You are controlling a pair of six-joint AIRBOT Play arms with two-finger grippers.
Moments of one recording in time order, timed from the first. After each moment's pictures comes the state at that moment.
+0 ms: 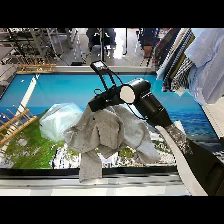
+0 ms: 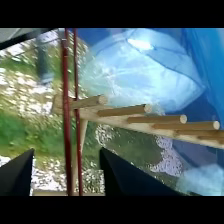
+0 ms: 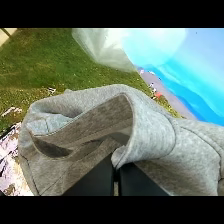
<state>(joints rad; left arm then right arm) 1.04 -1.64 1.41 1.21 -0.76 -1.47 0.63 -1.61 1.94 -1.39 1.15 1.54</state>
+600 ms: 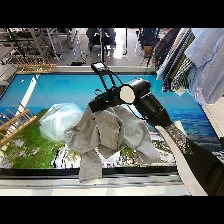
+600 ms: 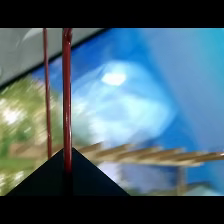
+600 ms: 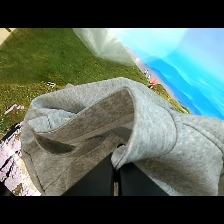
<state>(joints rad) 1.02 -1.50 1.46 1.07 -0.73 -1.34 0.63 -1.62 1.94 -1.39 1.19 1.56</state>
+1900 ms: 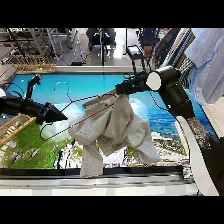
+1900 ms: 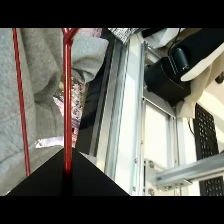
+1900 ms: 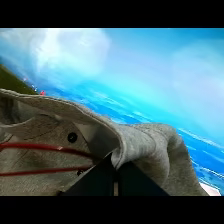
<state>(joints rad) 0.19 -1.48 1.45 0.47 -1.74 -0.45 0.45 -1.56 1.95 -1.52 1.19 1.61</state>
